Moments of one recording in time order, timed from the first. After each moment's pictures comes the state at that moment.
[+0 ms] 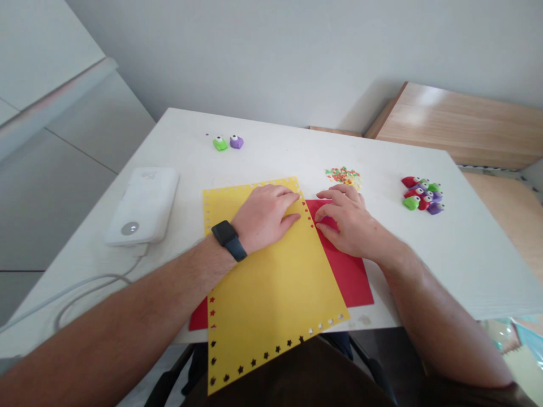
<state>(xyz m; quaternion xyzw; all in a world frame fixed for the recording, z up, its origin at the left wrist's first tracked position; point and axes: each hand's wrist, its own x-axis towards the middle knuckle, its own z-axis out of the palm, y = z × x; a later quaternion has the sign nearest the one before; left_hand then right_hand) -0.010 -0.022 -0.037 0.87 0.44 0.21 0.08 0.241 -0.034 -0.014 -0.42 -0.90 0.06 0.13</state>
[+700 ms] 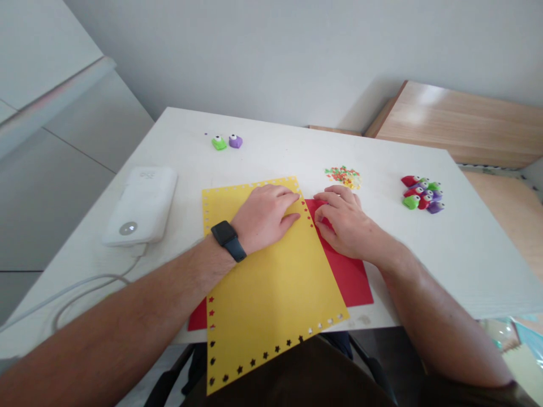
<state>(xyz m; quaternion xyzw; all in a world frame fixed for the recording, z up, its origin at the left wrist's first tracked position) -0.009 -0.023 -0.036 0.87 0.44 0.21 0.08 0.235 -0.036 -0.015 -0.41 -0.90 0.05 0.11</state>
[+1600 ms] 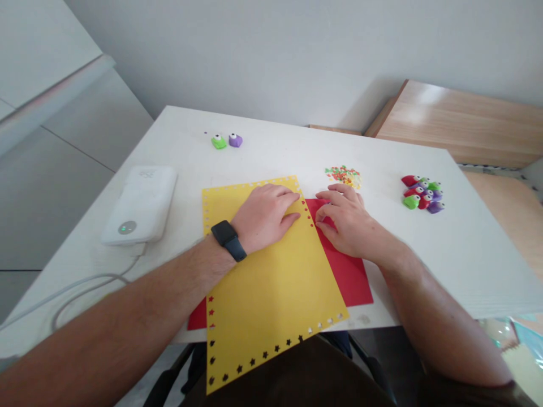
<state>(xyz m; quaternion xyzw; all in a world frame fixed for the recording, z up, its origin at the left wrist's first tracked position) -0.009 -0.024 -0.036 0.87 0.44 0.21 0.08 0.235 -0.037 -0.013 -0.43 -0.89 0.06 0.10</state>
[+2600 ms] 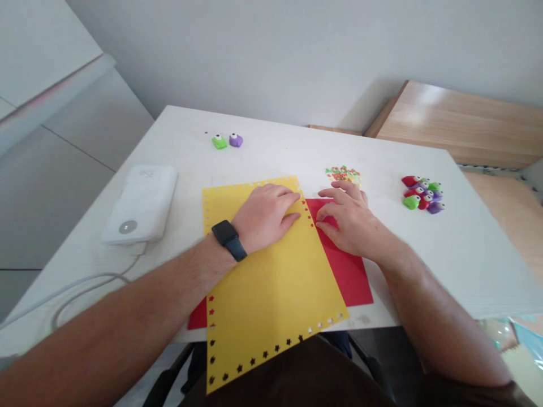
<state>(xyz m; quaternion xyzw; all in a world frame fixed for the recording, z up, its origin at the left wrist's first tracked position) -0.008 -0.024 -0.037 0.87 0.44 0.20 0.08 0.238 -0.035 -0.015 -0.44 -0.89 0.03 0.12</state>
